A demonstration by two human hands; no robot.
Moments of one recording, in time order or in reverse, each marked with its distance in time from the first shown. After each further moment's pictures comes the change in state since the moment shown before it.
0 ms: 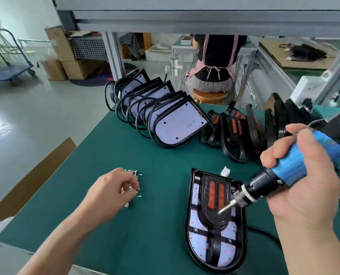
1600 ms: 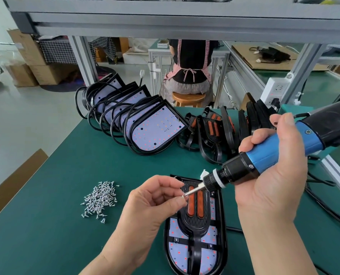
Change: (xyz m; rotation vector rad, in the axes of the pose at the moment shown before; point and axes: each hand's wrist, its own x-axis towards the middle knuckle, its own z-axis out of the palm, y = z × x) left_hand -0.026 0.118 0.042 -1.318 -0.167 0.082; right_hand 0.011 -0.011 0.031 0.065 0.358 -0.017
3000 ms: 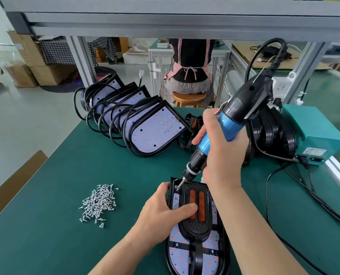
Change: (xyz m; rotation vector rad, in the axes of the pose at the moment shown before) left_hand 0.037 -0.053 -0.014 0.512 -0.033 -0.239; right_hand 0.027 0.076 0.021 -0.241 -0.244 -0.125
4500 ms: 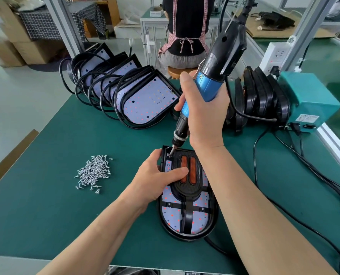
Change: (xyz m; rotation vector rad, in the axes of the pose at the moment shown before) left_hand 0.007 -0.005 0.002 -0.222 -0.054 0.031; right_hand -0.002 -0.001 0.007 -0.076 -0.071 0.066
